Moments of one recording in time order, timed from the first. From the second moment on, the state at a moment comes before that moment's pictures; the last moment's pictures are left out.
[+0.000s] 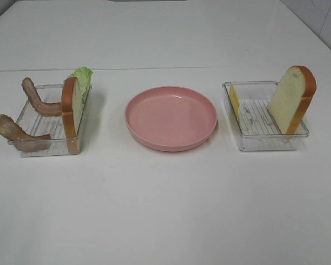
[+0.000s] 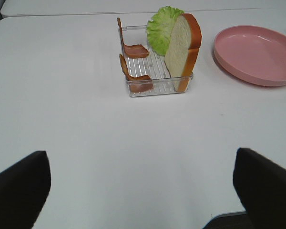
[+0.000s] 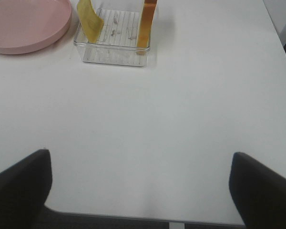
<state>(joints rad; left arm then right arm) 0.02 0.00 -0.52 -0.14 1.08 0.05 0.00 0.00 -0.46 -0.01 1.11 0.00</state>
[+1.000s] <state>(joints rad) 0.02 0.00 -0.52 -0.14 1.08 0.05 0.00 0.00 -0.46 -0.01 1.11 0.00</state>
